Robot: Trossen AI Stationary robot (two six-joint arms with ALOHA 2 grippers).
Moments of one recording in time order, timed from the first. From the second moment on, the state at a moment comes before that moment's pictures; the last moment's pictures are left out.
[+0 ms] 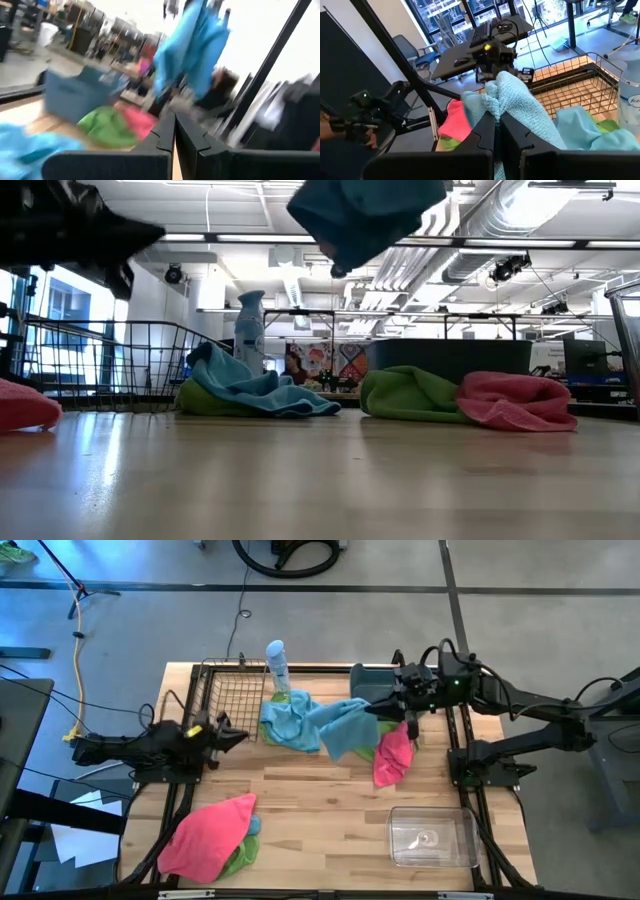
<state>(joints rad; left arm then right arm) -0.01 0.03 0.01 0.24 -0.14 -0.44 -0.18 1.07 1.21 -0.31 -0.30 0.32</state>
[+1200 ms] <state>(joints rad) -0.01 0.94 1.05 -0.09 -0.22 -0.16 -0.18 1.07 1.21 -0.32 -0.31 0.30</state>
